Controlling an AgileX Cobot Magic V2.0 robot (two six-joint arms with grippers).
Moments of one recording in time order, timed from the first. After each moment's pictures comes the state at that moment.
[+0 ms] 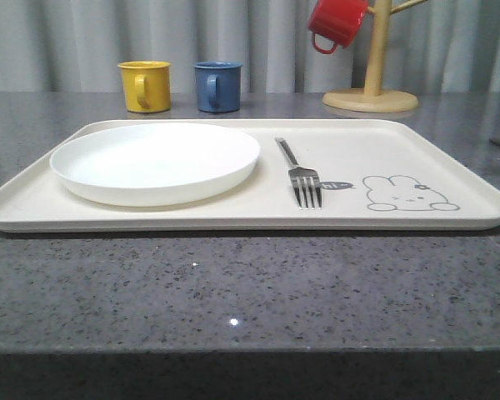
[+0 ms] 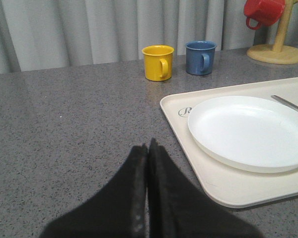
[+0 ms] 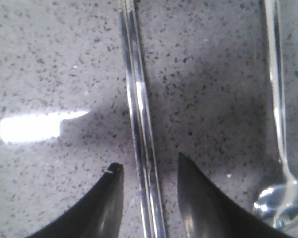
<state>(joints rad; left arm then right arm) -0.19 0.15 -0.36 -0.02 0.43 0.10 -0.05 1.69 -1.35 0.00 1.11 0.12</state>
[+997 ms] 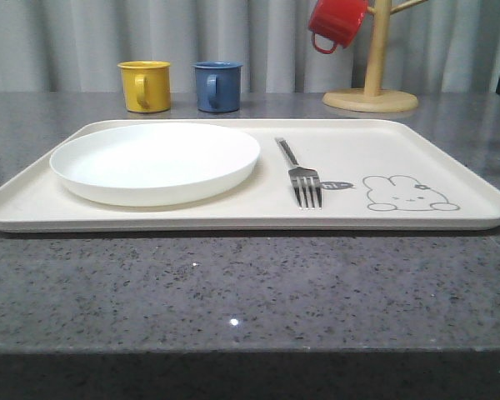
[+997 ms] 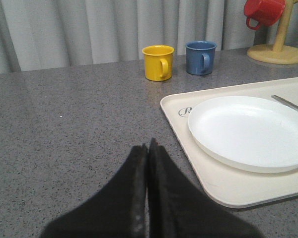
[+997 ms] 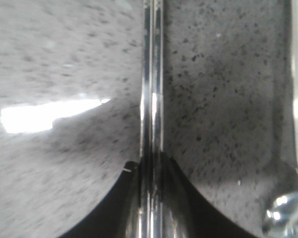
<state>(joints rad) -0.19 0.15 -0.36 -0.02 0.43 0.10 -0.05 1.69 -1.35 0.02 1.12 0.11</state>
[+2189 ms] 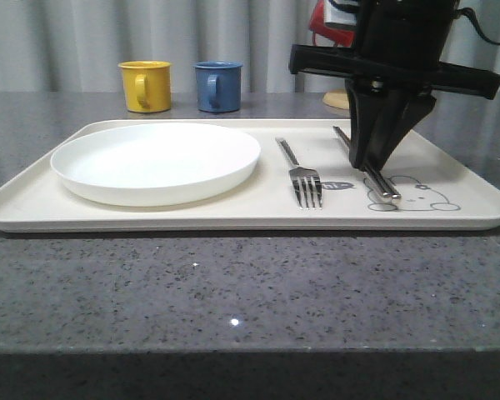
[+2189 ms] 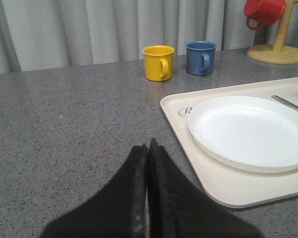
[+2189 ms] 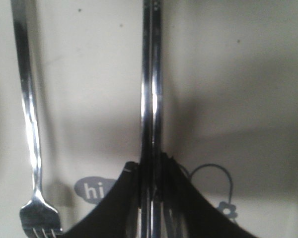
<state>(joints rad) -0.19 0.15 -0.36 -0.02 0.43 0.10 0.38 1.80 -1.49 0.12 1.09 0.41</state>
